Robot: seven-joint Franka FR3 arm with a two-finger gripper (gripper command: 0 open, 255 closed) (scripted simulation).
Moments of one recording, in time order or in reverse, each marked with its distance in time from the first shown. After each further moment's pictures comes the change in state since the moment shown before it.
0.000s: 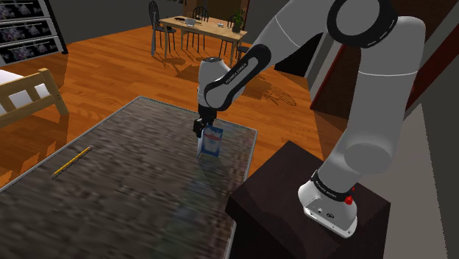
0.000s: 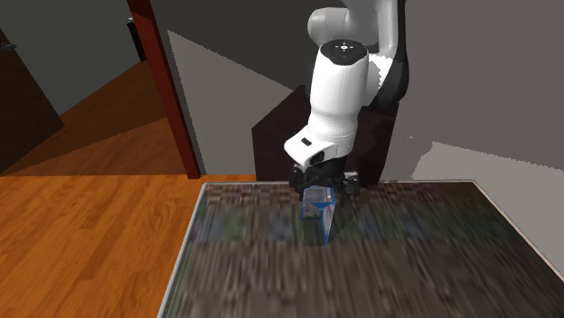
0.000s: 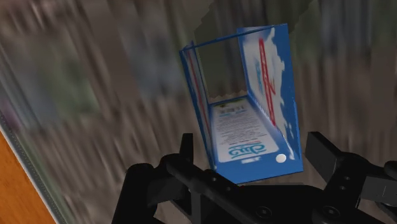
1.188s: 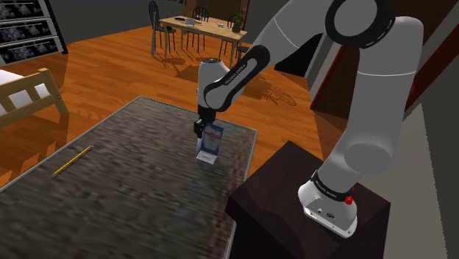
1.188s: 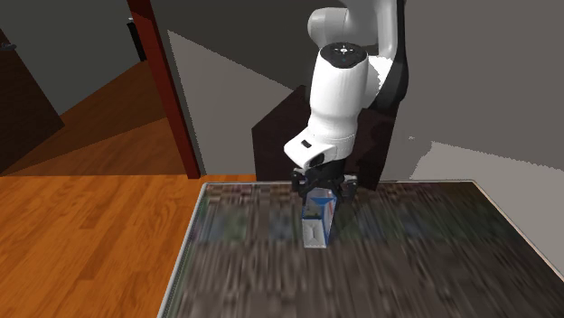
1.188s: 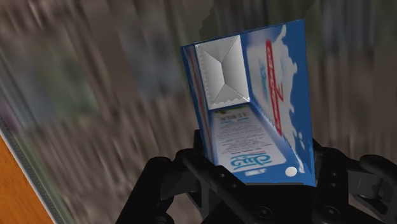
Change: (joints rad) arm 0.001 0.011 -0.001 0.006 -0.002 0.005 0.002
